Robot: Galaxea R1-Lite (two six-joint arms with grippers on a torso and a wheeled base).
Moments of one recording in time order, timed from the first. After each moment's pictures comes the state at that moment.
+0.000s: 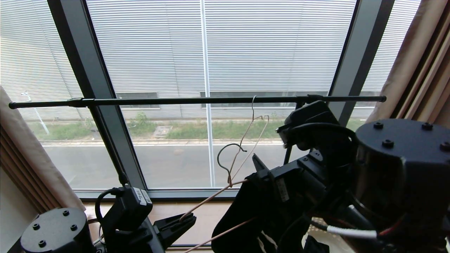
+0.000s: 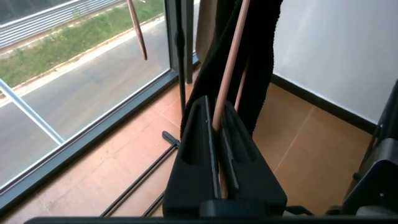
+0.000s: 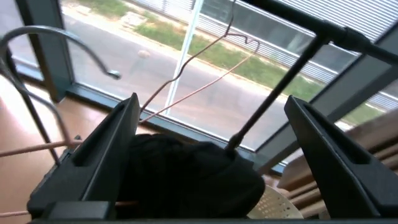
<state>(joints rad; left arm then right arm) -0.65 1.75 -0.01 -1.52 -0.23 0.03 1.03 1.60 -0.84 -0.48 -0.80 -0.06</state>
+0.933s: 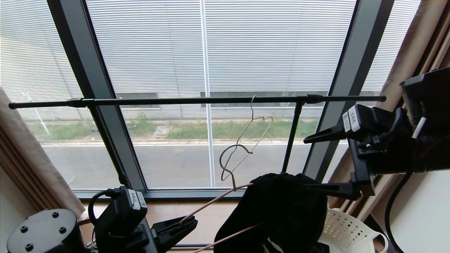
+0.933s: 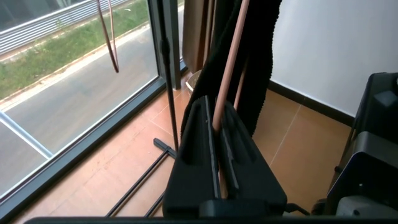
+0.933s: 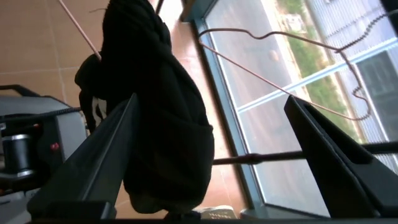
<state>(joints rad) -0.65 1.71 0.00 -1.51 -0.29 0.03 0.36 1.53 -1.07 0.24 0.55 -0.80</state>
